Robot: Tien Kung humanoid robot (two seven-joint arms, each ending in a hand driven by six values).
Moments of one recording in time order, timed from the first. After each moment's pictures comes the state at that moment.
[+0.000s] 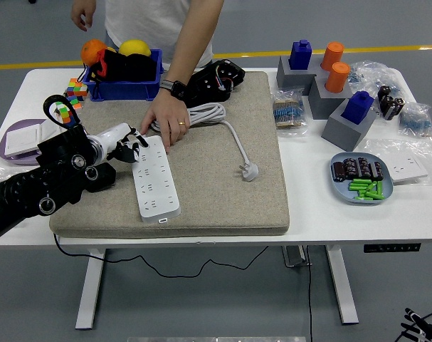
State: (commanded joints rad) left arm -0.85 0.27 -0.52 -0.81 1.37 -0.05 0.39; right arm 0.11 -0.12 1.65 0.21 -1.18 0.12 0.05
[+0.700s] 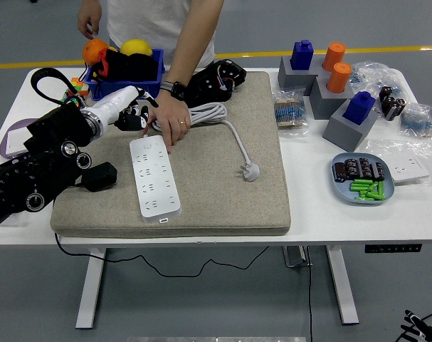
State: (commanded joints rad) left arm -0.79 0.32 -0.77 -1.01 1.58 -0.01 0.28; right arm 0.11 -0.12 1.65 0.21 -1.18 0.12 0.05
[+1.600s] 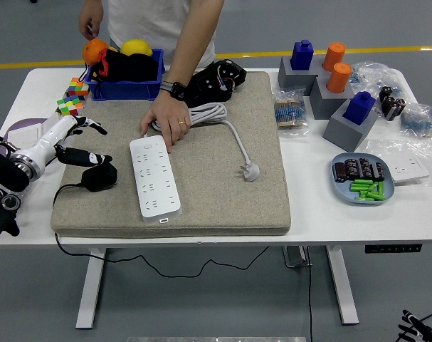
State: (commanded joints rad) left arm -0.35 0.41 -1.21 -1.22 1.58 -0.12 0.17; right arm 0.11 -0.11 1.65 0.21 -1.18 0.12 0.06
